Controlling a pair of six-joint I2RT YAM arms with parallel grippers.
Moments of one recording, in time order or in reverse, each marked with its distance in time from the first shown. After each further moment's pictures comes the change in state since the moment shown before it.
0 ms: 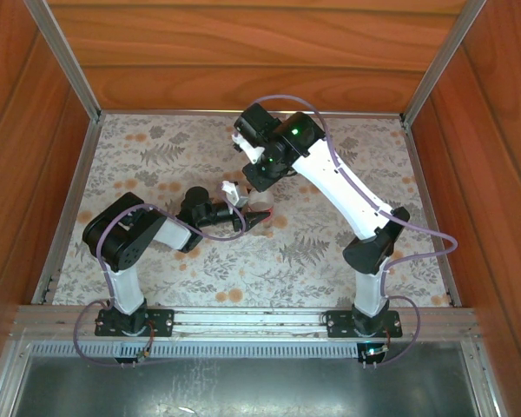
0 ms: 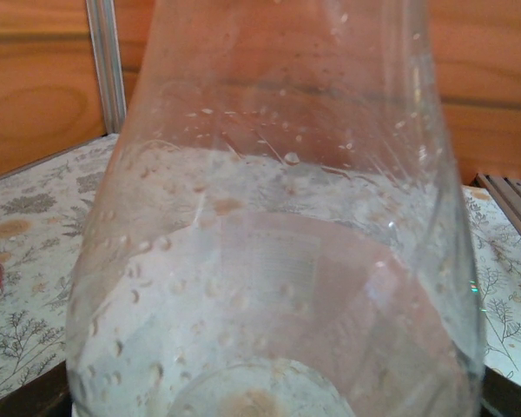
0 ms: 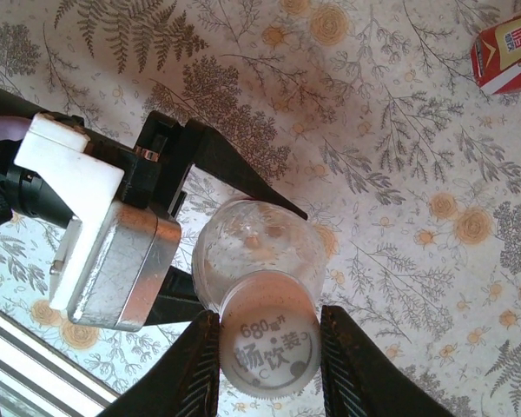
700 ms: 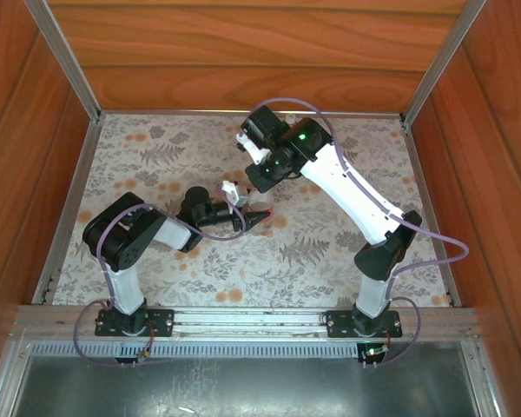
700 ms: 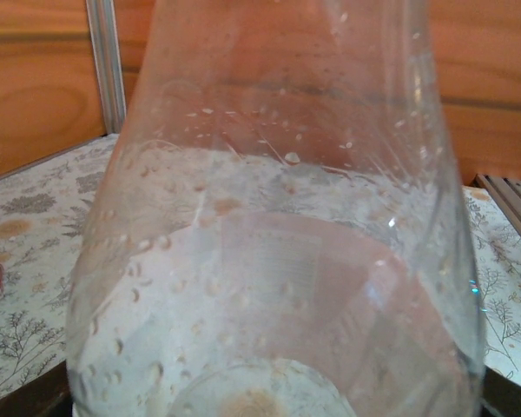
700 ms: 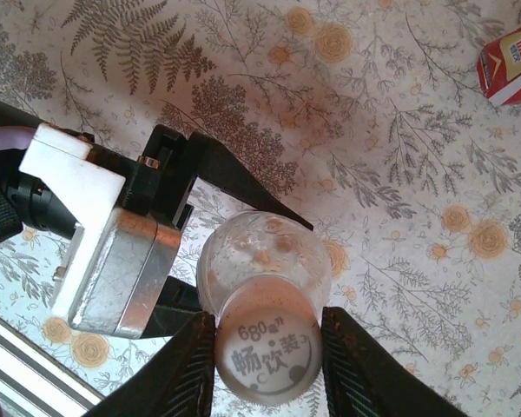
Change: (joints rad) left arm 0.002 0.001 0.002 0.000 0.003 -0.002; right arm -0.015 -0.089 -0.156 0.128 -0.030 0.001
